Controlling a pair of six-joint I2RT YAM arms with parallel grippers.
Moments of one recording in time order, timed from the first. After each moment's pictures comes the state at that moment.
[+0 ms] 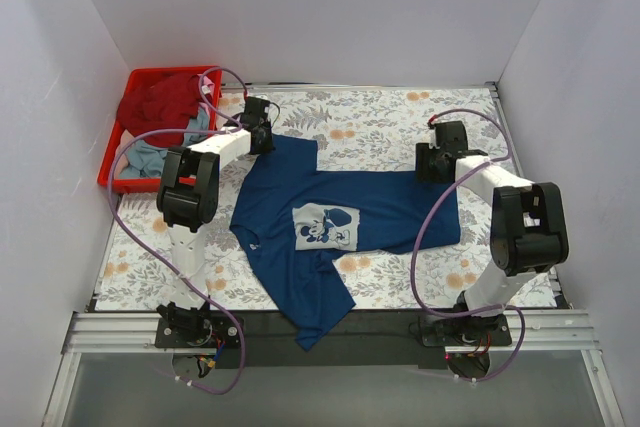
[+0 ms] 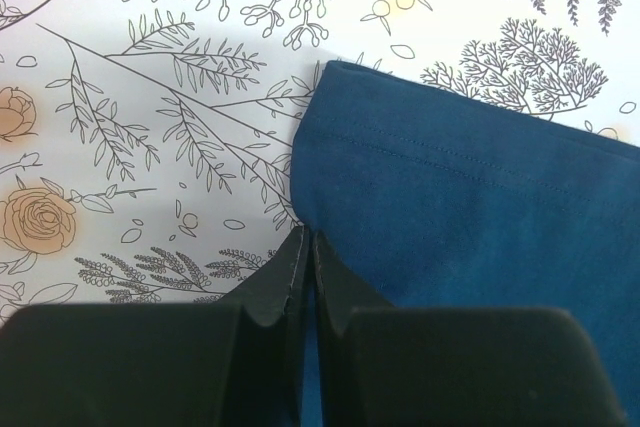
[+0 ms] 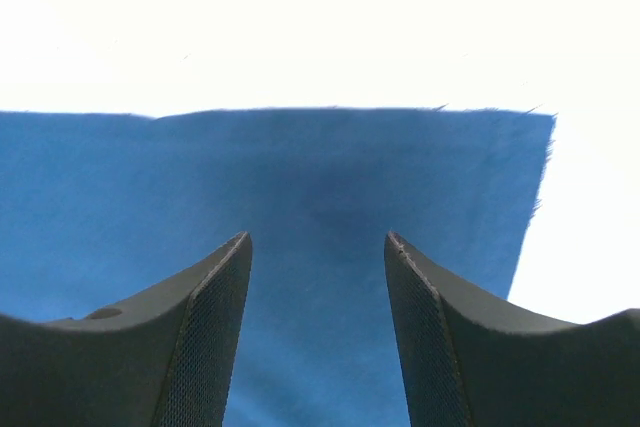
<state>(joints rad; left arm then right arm) -0.28 2.17 1.56 -0.28 -0.16 -0.28 0.16 1.66 1.01 -0.28 0.03 0.14</state>
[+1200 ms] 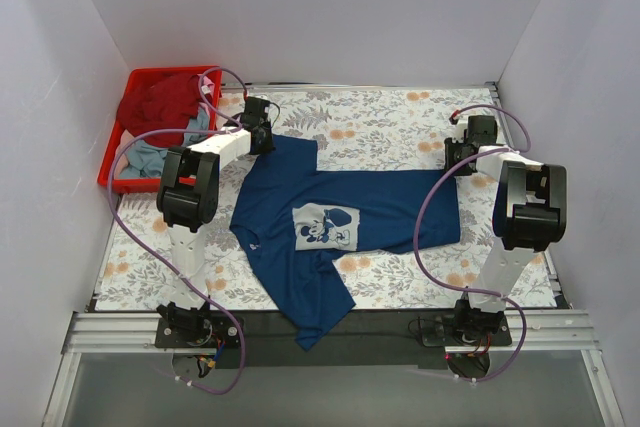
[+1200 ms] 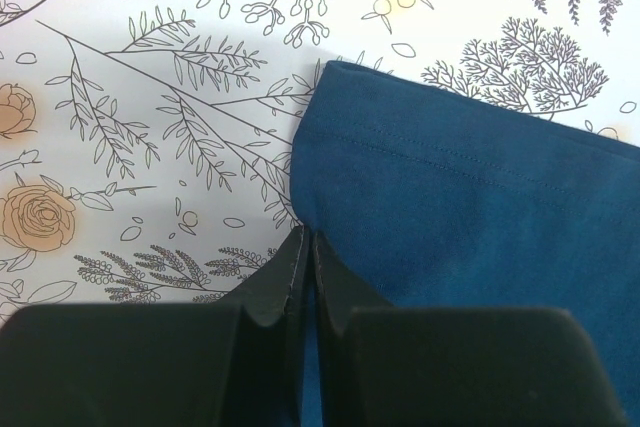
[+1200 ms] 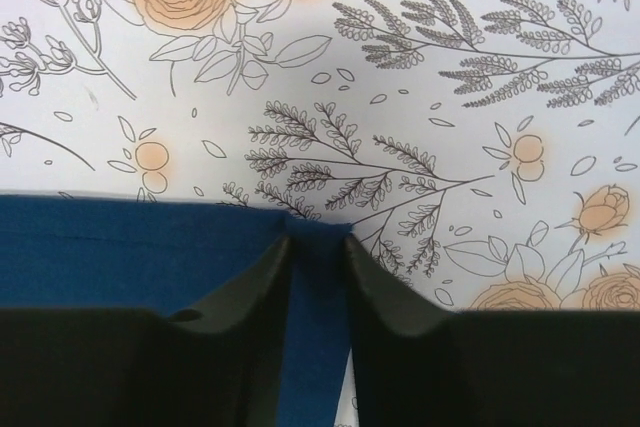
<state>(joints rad) -0.28 2.17 1.56 -0.28 -0.16 -0.28 -0.07 1.87 1.14 -0.22 -0.14 -0.11</state>
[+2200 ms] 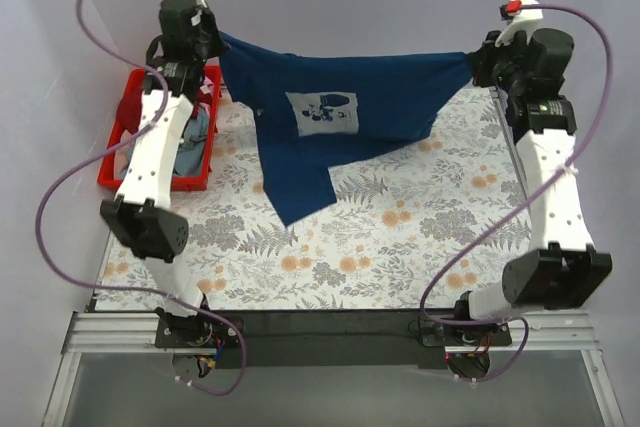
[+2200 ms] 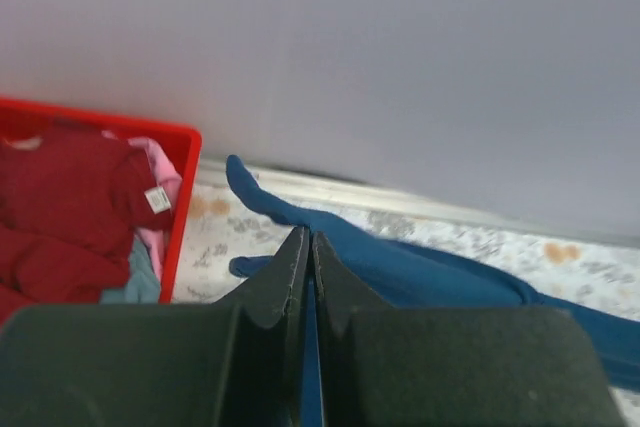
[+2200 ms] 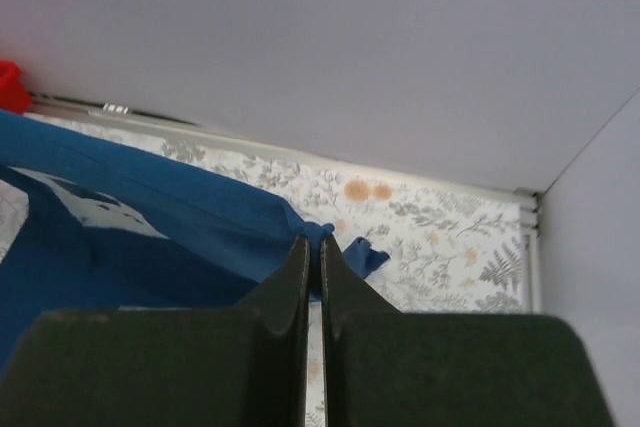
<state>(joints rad) -0.16 1.89 2.17 -0.54 -0.17 -0.29 -0.04 1.49 1.64 -0.35 -0.32 -0.02</state>
